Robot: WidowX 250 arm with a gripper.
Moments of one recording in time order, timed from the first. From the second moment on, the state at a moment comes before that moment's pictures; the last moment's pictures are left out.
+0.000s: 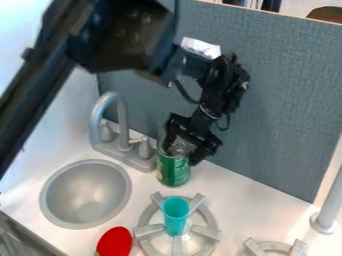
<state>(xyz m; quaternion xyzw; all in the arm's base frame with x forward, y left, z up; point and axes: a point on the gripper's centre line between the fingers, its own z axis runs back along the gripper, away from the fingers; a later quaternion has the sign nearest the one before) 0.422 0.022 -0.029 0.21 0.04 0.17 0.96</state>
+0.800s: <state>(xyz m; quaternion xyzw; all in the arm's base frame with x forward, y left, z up) 0.344 0.001 0.041 0.09 0.00 0.12 0.99</state>
